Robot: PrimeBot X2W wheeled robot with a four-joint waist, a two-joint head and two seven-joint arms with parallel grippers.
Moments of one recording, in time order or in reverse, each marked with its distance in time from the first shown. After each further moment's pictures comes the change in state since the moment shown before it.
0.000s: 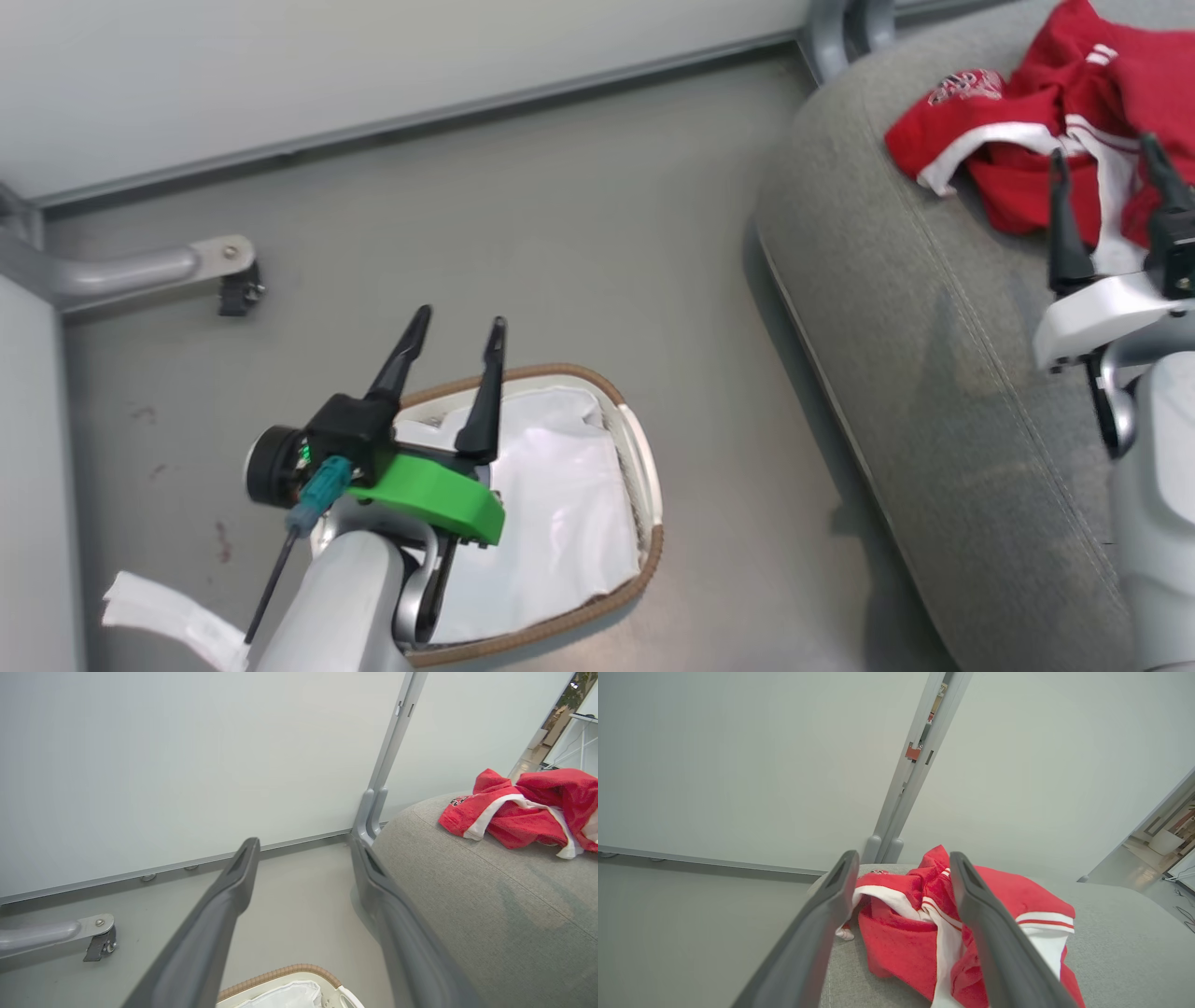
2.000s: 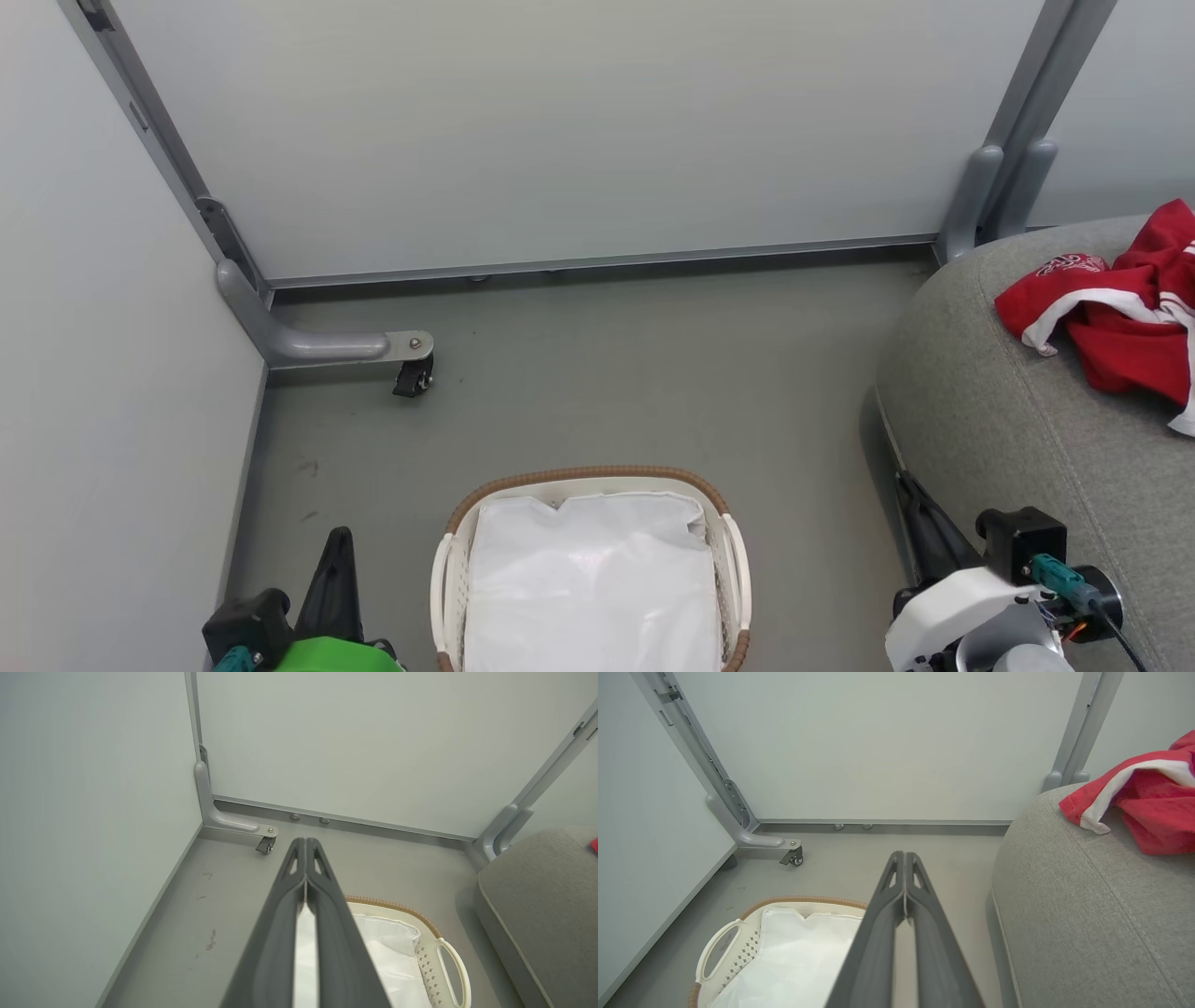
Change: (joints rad) left arm 0.342 -0.016 0.250 0.034 -0.034 0.035 0.008; right arm 0.482 0.151 0.226 -0.064 0.307 0.000 0.012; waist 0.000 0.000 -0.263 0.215
